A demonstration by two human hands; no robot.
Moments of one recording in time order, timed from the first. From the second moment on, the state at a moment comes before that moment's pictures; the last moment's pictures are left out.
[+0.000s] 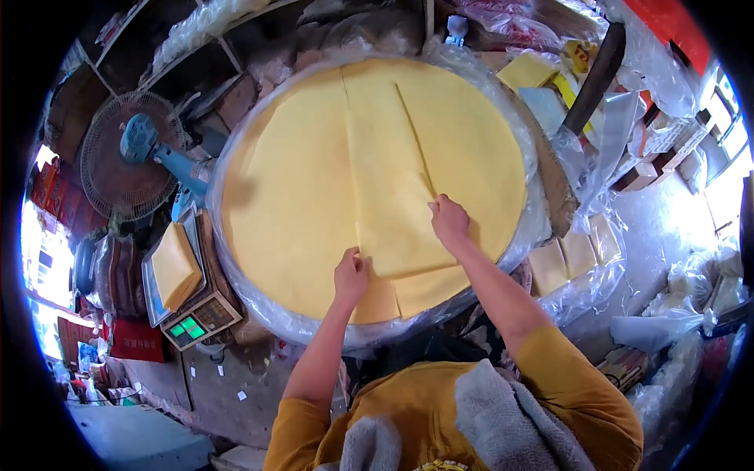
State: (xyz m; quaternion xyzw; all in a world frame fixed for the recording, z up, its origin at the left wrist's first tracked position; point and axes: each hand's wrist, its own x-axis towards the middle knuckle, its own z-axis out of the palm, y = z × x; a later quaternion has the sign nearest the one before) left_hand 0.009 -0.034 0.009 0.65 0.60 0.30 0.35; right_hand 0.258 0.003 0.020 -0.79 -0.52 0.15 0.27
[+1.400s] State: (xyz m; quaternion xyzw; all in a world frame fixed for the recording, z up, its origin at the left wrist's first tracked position) left_hand 0.056 -0.023 0.009 0.85 0.51 0.09 0.03; right_hand 0.256 0.044 0.018 -0.69 -0.72 0.03 0.09
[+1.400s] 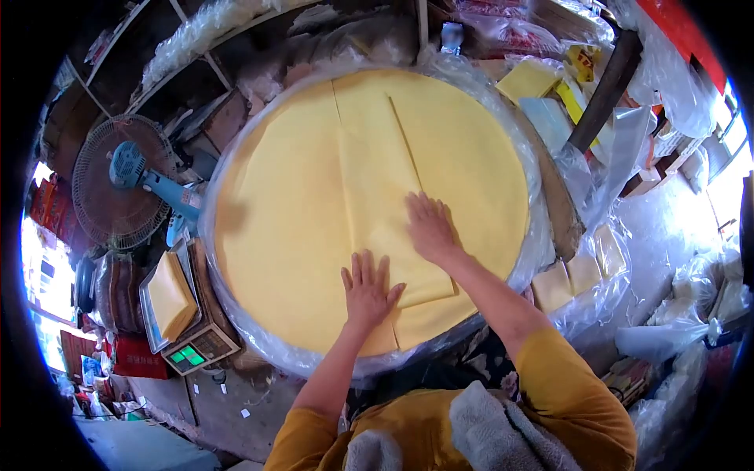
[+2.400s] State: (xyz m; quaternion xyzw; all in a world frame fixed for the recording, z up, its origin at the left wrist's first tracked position) left_hand 0.057 0.297 -0.036 0.60 0.66 0.28 0.35; right_hand 0.316 0.217 0.058 -0.74 -0.39 0.49 0.27
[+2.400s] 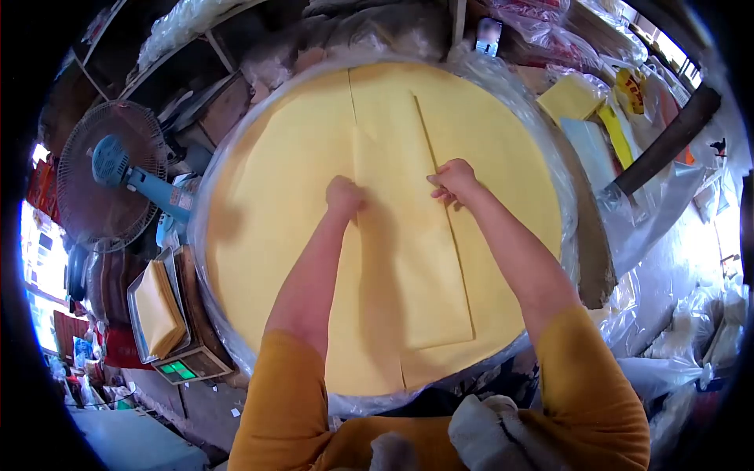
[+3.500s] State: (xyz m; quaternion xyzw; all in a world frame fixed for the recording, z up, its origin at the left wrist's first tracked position) left_hand 0.042 0.022 -0.004 0.82 0.51 0.25 0.10; right_hand 0.272 0.004 0.038 -0.73 -0.63 0.17 0.21
